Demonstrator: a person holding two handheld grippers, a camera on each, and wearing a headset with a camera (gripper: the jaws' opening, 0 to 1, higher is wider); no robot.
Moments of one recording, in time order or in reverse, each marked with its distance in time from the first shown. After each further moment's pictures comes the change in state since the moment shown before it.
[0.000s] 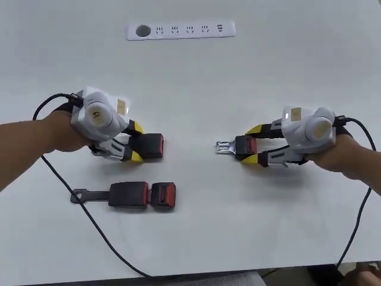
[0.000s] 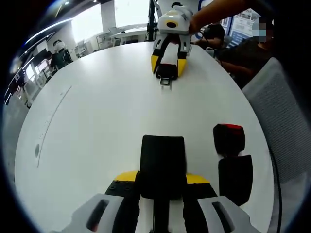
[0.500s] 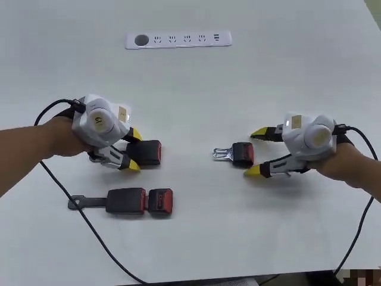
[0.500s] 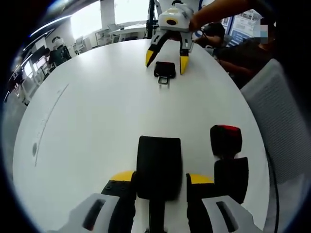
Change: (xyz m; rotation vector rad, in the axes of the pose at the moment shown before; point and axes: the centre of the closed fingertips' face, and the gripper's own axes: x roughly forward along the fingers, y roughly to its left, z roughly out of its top) left arm 0.000 -0.007 0.003 -0.029 0.028 -0.032; right arm -0.003 -0.004 -0.009 0.035 0.017 -0.070
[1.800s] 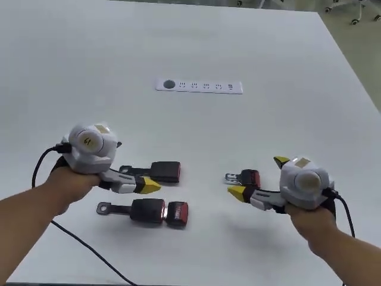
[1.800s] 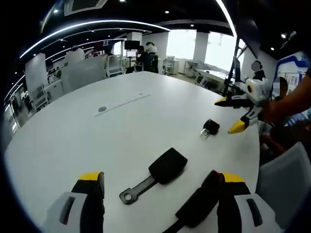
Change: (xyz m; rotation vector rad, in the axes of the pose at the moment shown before) left arm -0.104 -0.024 -0.009 -0.606 -0.415 0.492; right arm -0.034 0.024 0.053 0.362 -0.225 -0.465
